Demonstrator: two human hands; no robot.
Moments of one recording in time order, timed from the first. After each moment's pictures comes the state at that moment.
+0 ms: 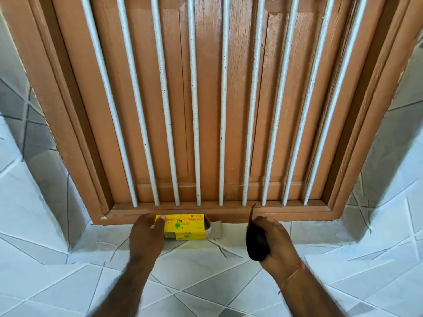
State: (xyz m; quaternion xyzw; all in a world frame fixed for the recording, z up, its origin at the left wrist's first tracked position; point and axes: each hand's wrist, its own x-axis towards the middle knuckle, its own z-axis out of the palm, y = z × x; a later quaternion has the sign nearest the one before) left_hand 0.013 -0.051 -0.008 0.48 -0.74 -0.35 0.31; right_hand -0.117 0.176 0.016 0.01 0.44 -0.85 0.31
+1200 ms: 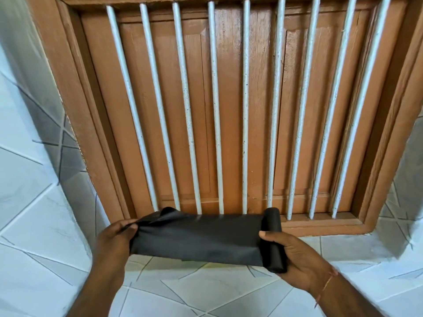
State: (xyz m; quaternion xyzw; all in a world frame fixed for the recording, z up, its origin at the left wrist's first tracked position) left_hand 0.094 -0.107 0.063 0.40 -0.60 -0.55 0.41; right_hand -0.092 0.156 0.054 0.00 0.49 -0.77 0.41
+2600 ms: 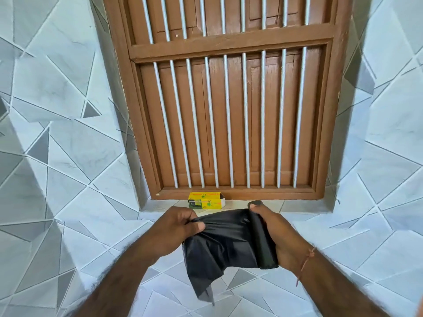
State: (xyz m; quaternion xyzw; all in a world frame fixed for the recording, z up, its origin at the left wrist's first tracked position) left_hand 0.223 0.158 0.117 0.19 -0.86 -0.44 0.17; right_hand 0.064 0.330 0.096 -0.17 0.61 -0.68 0.37
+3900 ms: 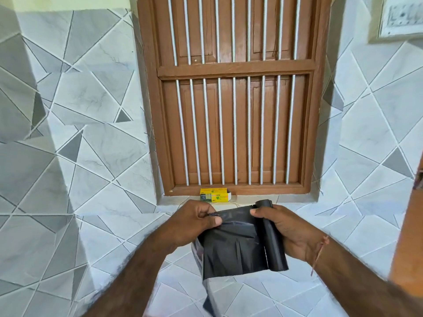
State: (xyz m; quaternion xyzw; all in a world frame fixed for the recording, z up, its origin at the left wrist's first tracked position) left_hand 0.339 0.196 0.135 0.10 -0.87 -0.46 0.17; right_hand 0.204 0.379 0.126 -0.24 0.60 -0.68 0.34
